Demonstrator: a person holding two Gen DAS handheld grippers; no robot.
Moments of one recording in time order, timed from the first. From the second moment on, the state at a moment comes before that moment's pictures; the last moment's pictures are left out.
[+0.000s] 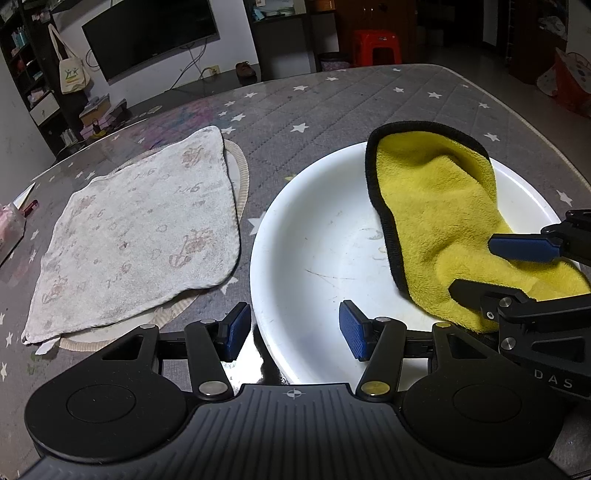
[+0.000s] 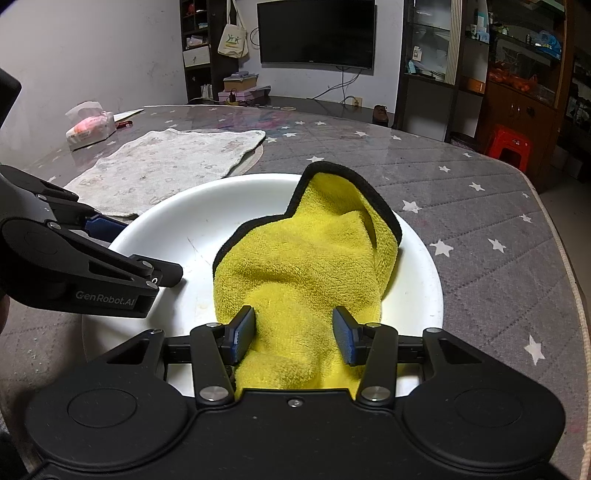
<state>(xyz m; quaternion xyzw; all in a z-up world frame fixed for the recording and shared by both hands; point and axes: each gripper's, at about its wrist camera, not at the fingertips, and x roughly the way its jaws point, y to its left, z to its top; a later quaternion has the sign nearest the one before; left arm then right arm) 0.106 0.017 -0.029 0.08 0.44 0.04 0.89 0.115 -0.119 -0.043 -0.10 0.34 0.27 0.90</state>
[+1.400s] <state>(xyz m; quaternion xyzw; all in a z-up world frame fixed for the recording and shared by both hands) 0.112 0.022 -0.030 0.07 0.45 0.05 0.89 0.116 -0.118 -0.042 -0.10 0.34 0.27 0.89</state>
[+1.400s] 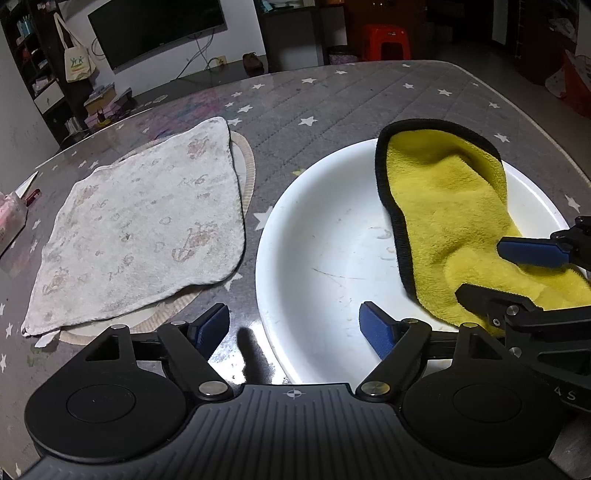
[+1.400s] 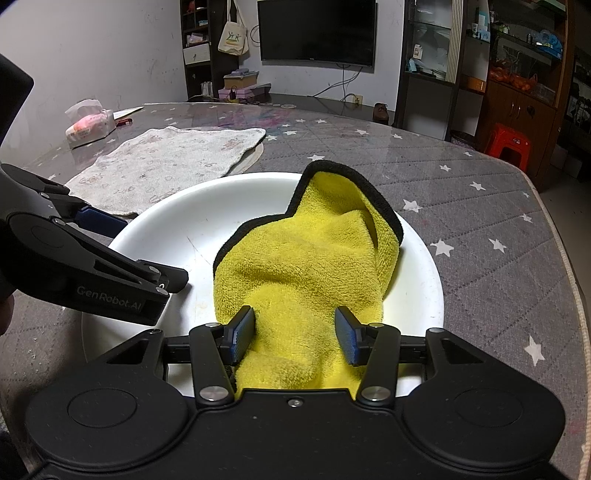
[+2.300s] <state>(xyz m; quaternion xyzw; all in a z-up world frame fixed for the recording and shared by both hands) 0.092 0.029 -0.032 -0.01 0.47 0.05 0.88 0.104 -0.115 -0.040 -0.10 0.35 0.27 0.89</state>
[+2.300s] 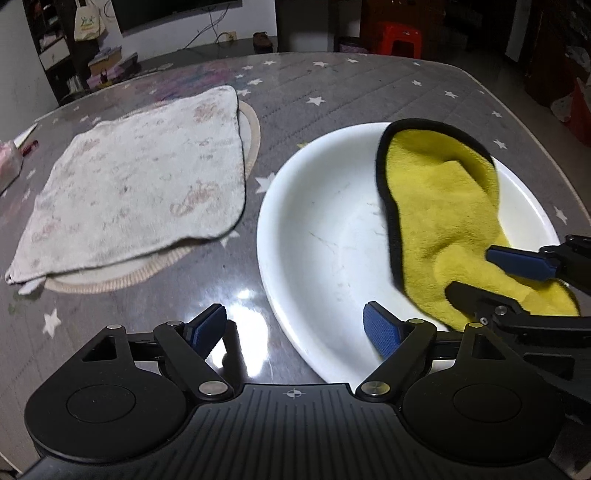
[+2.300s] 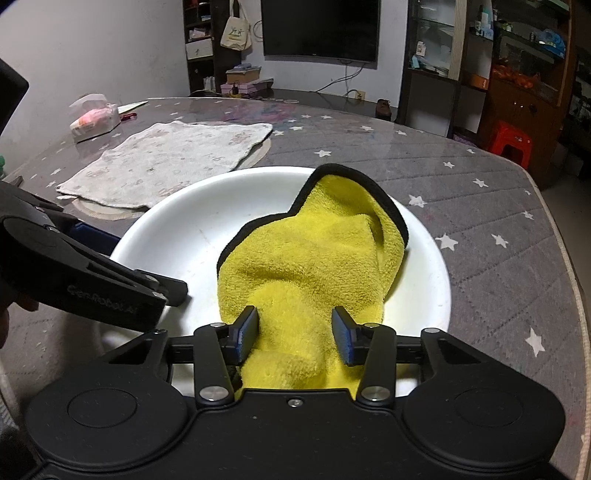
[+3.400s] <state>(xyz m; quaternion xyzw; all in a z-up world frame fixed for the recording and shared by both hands) 0.099 0.033 -0.024 0.03 0.44 0.00 0.90 0.121 -0.119 -0.038 -0.17 0.35 0.27 0.88</state>
